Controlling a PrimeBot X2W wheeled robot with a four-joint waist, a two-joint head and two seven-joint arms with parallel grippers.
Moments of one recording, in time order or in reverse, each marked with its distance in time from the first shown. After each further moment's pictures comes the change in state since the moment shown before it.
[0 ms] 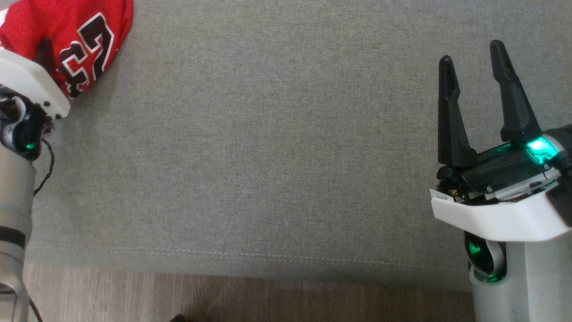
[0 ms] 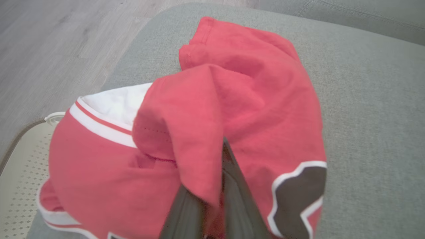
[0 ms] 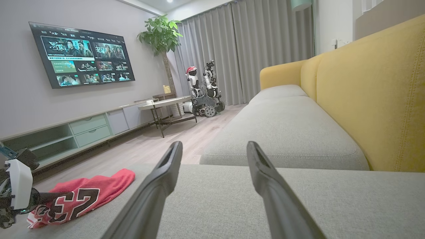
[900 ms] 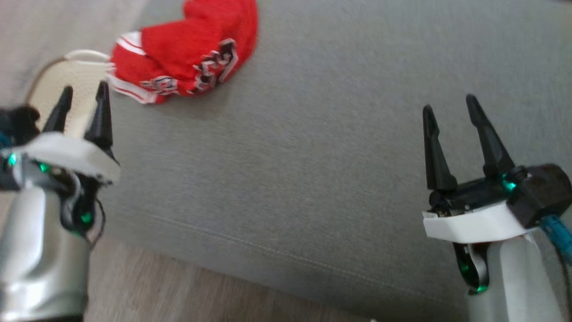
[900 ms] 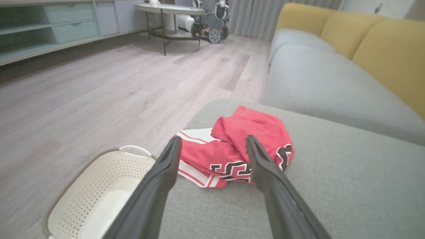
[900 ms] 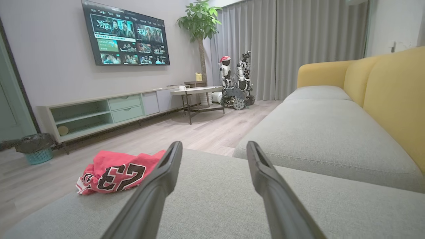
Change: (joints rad) left arm 0.458 -0.173 0.262 -0.550 0.210 0.012 -0.108; right arm 0.067 0.003 -0.055 0.216 -0.091 0.000 -0.047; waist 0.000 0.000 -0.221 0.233
